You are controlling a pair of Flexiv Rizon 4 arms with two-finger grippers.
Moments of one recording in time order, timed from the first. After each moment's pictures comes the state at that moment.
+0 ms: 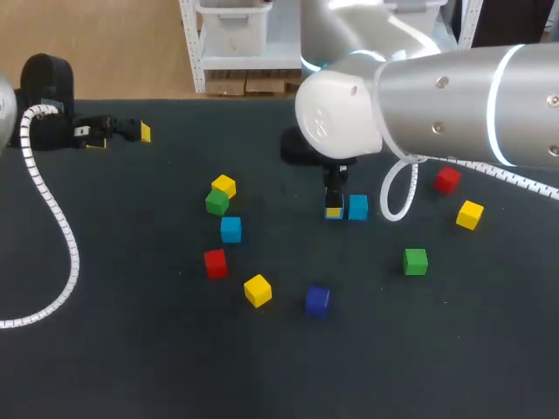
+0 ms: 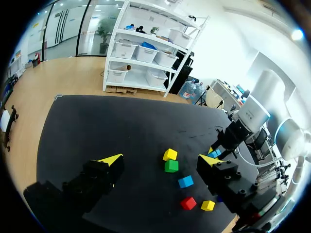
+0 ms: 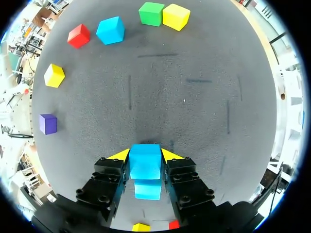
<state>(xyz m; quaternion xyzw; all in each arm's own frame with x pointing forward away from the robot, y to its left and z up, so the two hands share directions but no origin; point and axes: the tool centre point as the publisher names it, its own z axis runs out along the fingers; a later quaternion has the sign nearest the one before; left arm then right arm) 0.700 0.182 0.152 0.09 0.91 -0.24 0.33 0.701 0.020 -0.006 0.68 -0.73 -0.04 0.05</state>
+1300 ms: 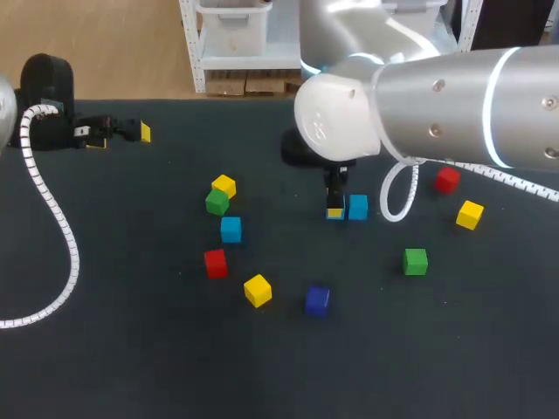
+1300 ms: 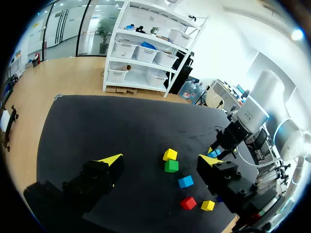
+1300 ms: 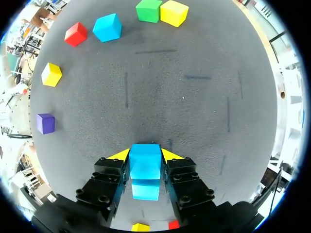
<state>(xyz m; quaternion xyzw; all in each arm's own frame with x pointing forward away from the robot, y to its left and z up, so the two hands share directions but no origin) 0.700 0.182 0.152 0.09 0.91 -0.24 0.33 0.703 0.018 -0.009 0.68 -0.73 -0.03 0.06</state>
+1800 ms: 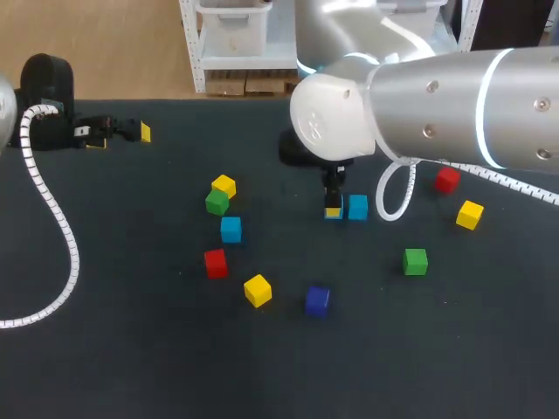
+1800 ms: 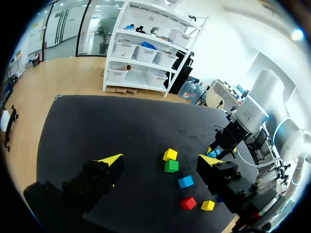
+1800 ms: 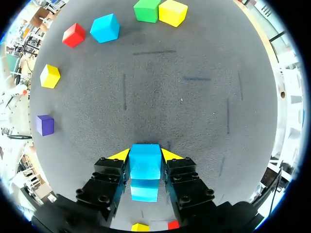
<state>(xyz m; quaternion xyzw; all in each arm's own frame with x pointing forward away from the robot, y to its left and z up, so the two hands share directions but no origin) 0.700 0.182 0.152 0.09 0.91 -0.24 0.33 0.704 0.021 -0.010 0.68 -0.73 -0.03 0.06</state>
